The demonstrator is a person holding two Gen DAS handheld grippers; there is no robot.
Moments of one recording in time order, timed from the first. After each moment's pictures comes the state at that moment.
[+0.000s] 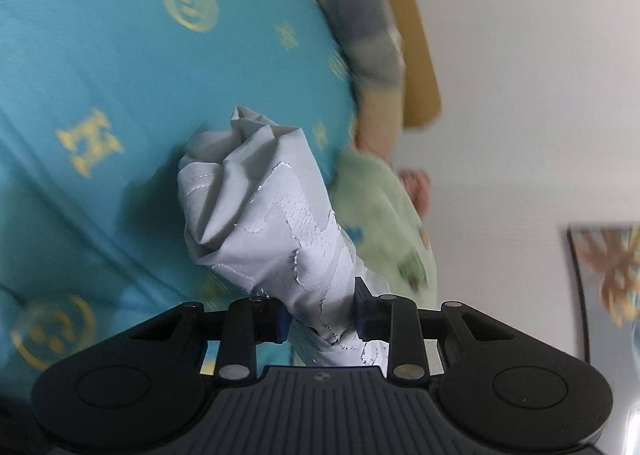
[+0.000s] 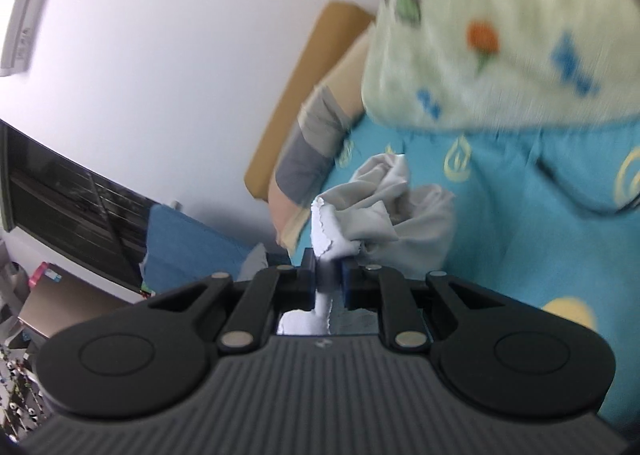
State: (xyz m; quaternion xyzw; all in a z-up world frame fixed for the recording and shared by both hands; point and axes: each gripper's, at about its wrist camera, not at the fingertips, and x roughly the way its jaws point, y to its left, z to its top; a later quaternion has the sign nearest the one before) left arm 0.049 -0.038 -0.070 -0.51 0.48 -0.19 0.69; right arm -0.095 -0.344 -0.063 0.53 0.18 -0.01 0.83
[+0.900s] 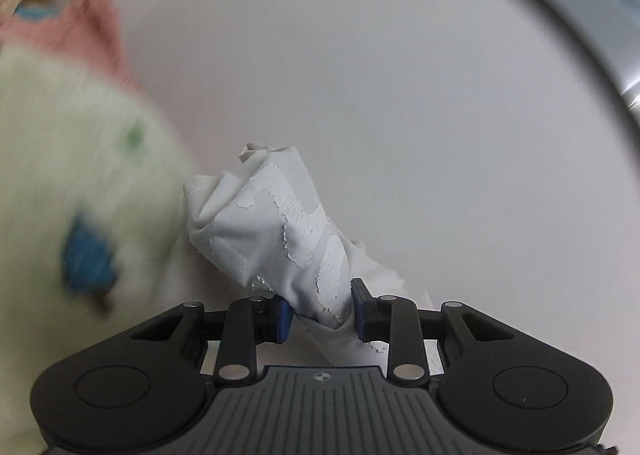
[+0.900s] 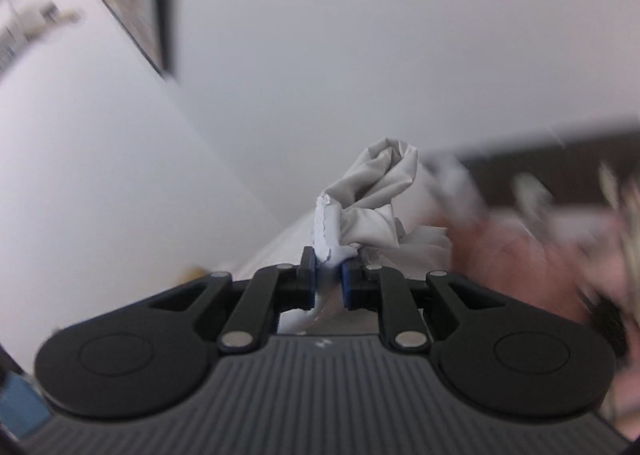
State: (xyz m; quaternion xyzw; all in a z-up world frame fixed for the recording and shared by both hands) left arm 0.145 -0.631 -0.016 -0.22 0.44 -0.53 0.69; right arm -0.159 -0.707 0.003 0.38 0.04 -0.31 0.87
